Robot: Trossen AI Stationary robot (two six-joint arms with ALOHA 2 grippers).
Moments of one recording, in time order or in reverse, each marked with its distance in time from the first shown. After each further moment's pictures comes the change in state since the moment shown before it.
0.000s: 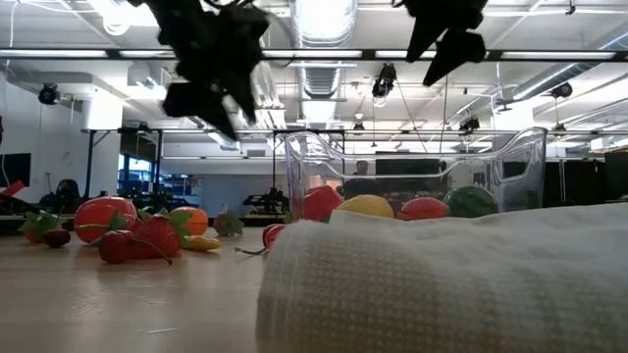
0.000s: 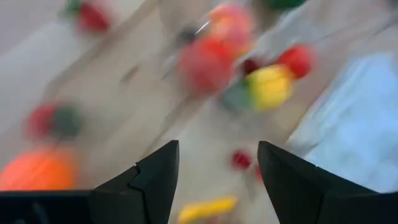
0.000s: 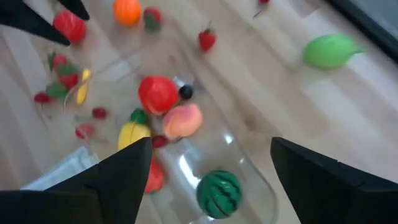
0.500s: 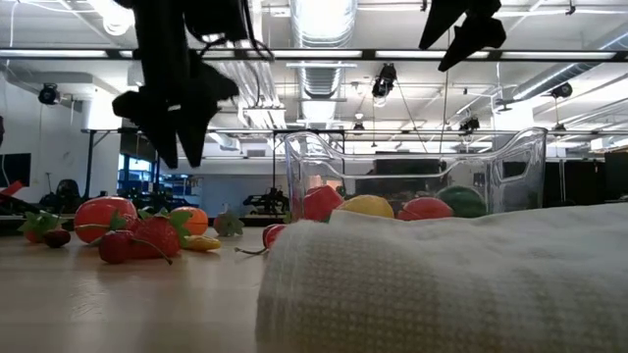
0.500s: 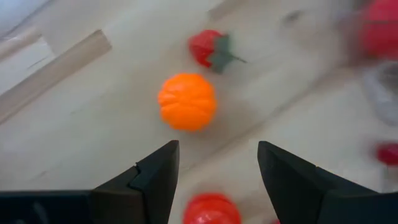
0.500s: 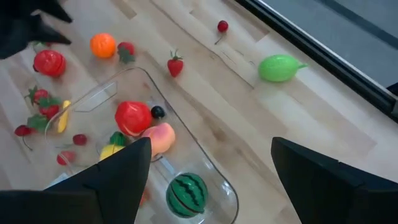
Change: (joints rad) left arm 0.041 0.033 -0.001 -0.368 -0.127 -0.188; right arm -0.005 -0.112 0.000 -0.054 0.134 0.040
